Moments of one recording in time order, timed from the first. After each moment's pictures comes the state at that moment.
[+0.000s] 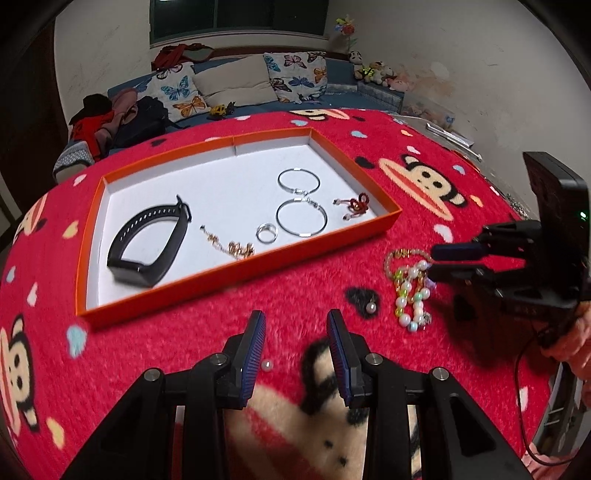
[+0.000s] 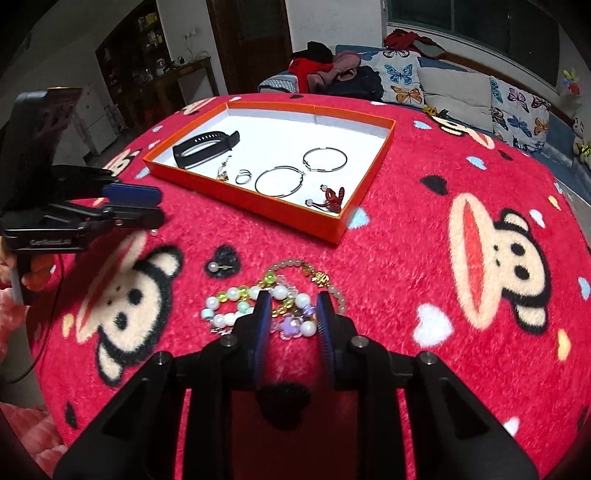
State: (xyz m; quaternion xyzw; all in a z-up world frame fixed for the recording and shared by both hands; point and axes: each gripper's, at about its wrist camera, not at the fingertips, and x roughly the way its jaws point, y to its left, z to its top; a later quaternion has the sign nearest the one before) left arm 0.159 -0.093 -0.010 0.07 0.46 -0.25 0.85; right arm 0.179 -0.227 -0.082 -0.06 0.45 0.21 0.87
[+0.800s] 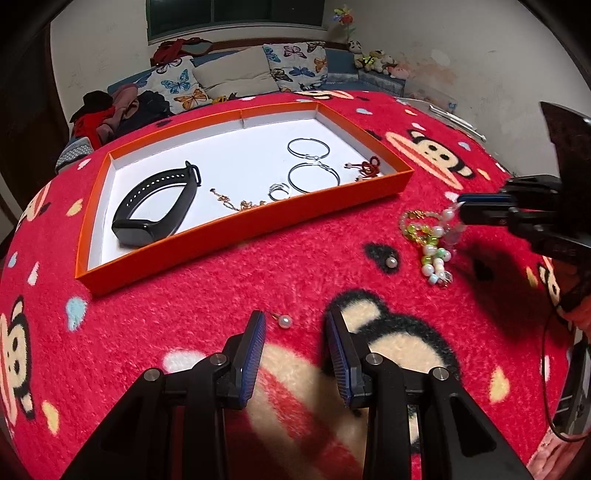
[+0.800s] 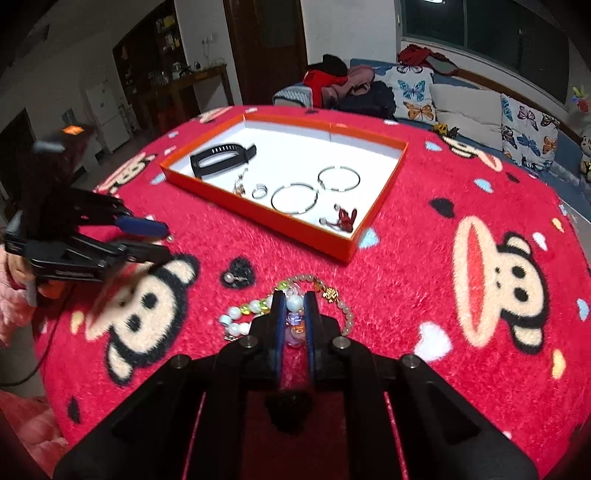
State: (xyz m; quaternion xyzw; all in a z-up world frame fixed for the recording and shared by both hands) left arm 0.148 -0.079 -0.035 0.09 0.47 -0.25 0.84; right arm 0.164 -0.223 -0.059 -0.06 0.41 0.24 0.88
